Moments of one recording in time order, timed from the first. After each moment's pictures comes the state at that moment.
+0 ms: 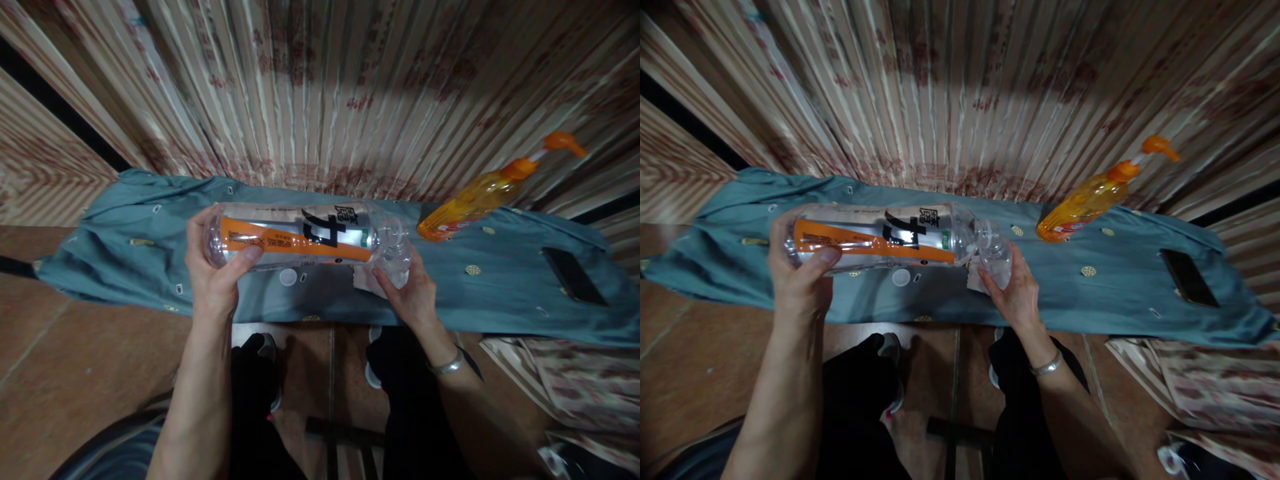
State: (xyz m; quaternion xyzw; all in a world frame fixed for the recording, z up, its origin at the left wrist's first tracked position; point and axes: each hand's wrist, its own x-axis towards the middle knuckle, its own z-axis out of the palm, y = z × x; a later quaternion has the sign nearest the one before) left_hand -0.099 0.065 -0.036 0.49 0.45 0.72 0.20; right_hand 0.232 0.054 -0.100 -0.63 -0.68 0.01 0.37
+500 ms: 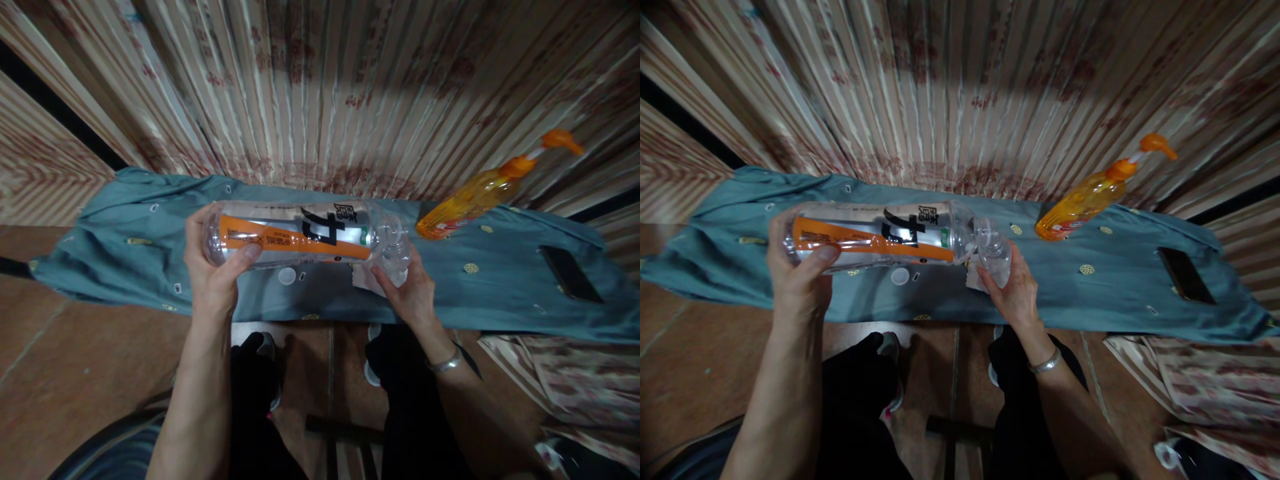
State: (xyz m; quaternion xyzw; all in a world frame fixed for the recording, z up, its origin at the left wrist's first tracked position) left_hand -0.097 0.066 -0.034 0.48 0.46 0.72 0.20; right_hand 0.233 0.054 -0.100 -0.63 -0.68 0.01 0.37
